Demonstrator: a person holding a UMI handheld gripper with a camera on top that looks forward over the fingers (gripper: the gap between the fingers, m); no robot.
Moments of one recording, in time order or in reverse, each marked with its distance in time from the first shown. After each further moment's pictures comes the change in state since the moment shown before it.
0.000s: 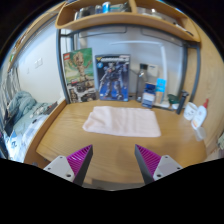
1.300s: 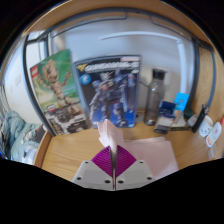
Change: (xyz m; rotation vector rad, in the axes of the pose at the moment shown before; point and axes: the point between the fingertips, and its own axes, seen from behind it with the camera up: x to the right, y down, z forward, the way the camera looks) arm -0.011 -0.152 0.186 0.001 0.062 0.125
